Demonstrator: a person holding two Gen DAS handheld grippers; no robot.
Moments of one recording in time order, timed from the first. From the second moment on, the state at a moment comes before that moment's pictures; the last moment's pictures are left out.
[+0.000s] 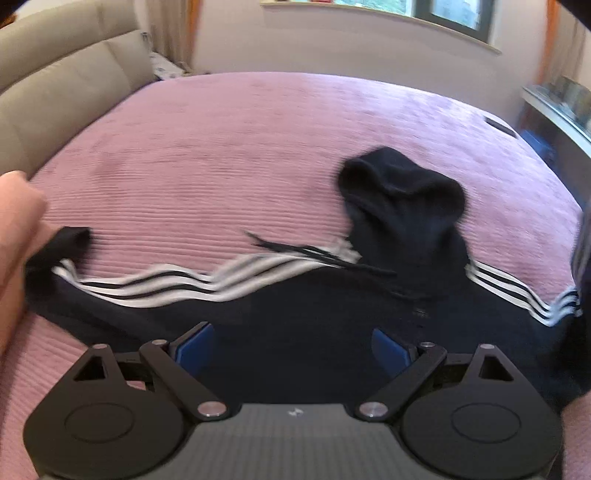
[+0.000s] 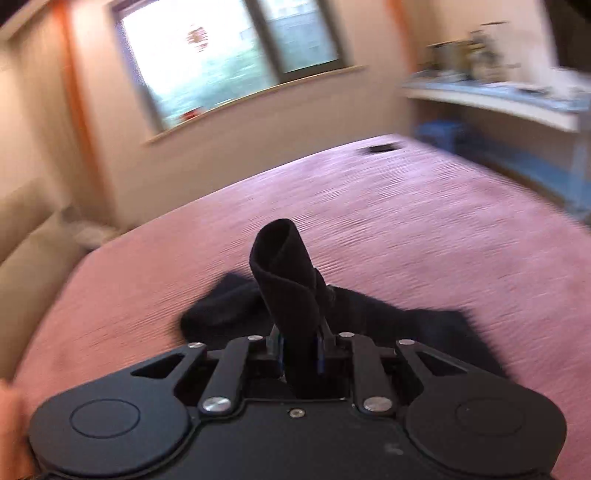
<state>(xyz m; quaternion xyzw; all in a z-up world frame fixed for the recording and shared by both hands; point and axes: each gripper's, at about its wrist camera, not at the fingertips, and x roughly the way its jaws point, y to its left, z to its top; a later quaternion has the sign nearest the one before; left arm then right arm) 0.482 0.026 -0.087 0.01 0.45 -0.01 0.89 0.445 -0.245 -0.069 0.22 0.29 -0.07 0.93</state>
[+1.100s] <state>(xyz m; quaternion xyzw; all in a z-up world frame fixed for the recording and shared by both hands) 0.596 0.116 -0.189 -0.10 0.48 -0.10 0.86 0.455 -0.262 -0.207 0.09 0.48 -0.20 0.85</state>
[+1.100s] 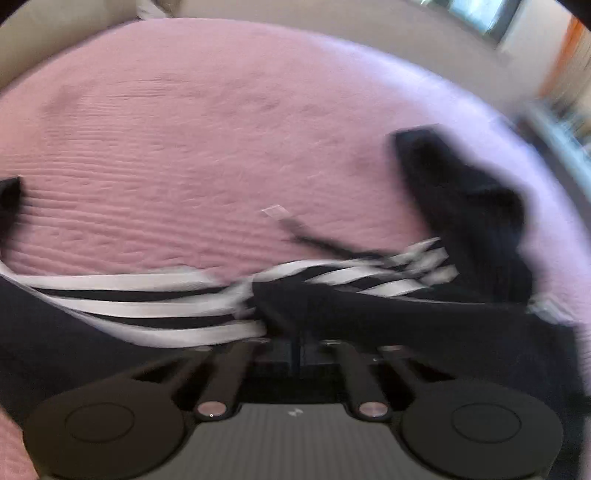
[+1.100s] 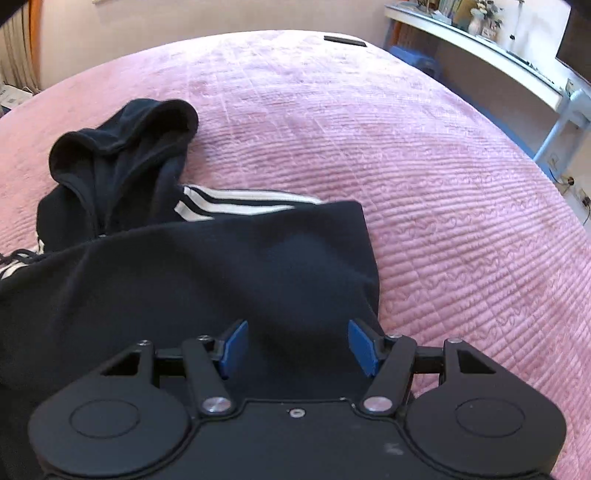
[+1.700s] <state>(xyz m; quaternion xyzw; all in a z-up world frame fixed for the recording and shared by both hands) 0.548 0.141 -0.154 -0.09 0.42 -0.05 0.90 0.457 -0.258 -0.204 0.06 0.47 -0.16 0.86</state>
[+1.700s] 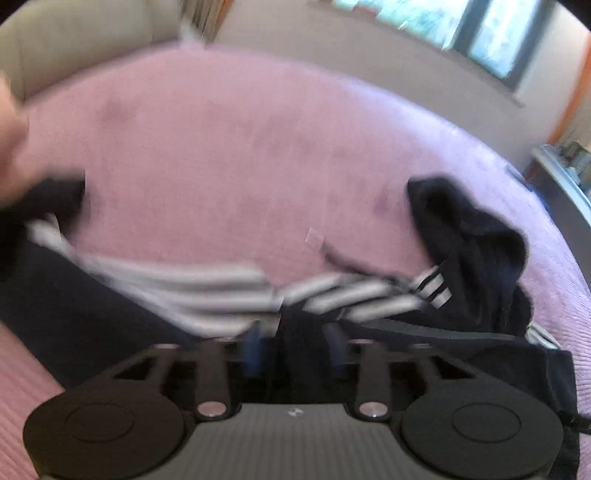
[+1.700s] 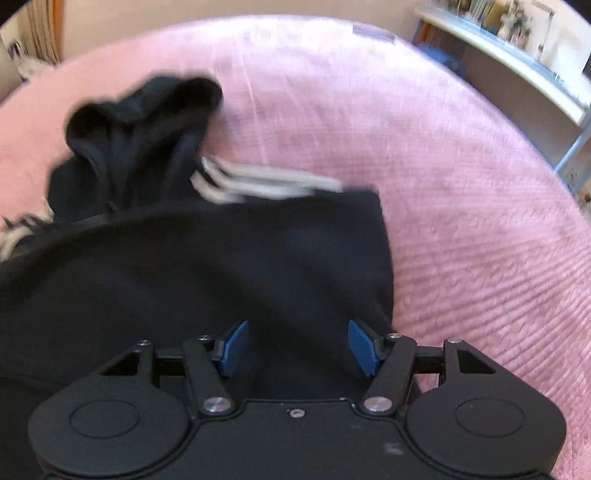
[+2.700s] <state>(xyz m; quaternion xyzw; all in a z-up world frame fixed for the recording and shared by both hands) 0.613 0.277 -0.150 0.16 0.43 0.05 0.89 0.490 -0.226 -0.241 0.10 0.52 -0.14 0.83</state>
